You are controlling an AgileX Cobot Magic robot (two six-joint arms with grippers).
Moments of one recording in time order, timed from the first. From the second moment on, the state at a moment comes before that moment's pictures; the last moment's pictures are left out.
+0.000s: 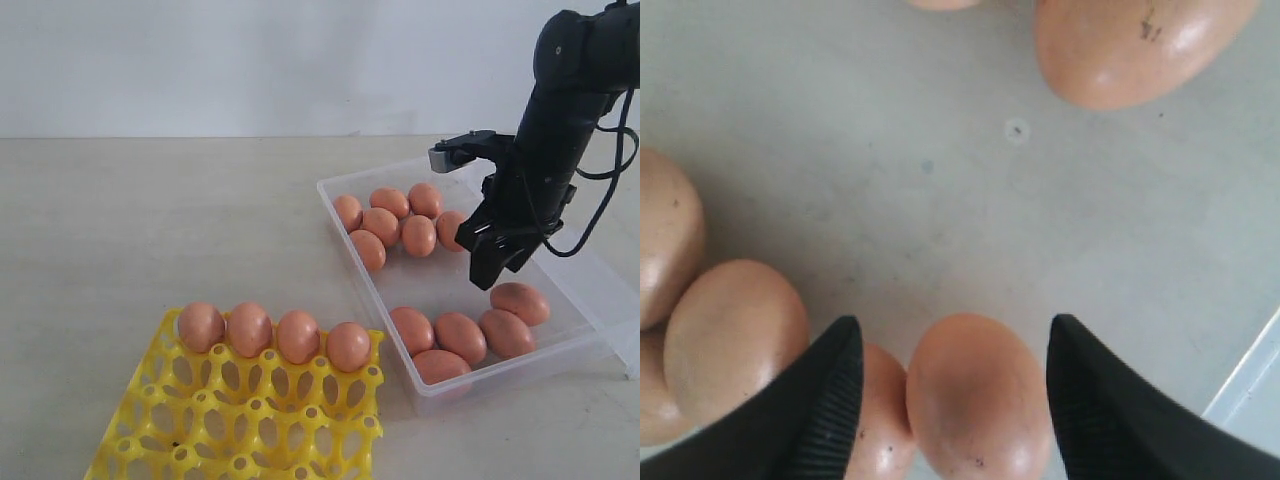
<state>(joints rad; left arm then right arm) -0.02 0.00 0.00 0.00 0.34 -0.04 0.06 2.04 -1.48 0.18 1.14 -0.55</state>
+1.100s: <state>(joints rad) -0.02 0.00 0.00 0.00 0.34 -0.04 0.06 2.04 -1.30 0.17 1.09 -0.65</state>
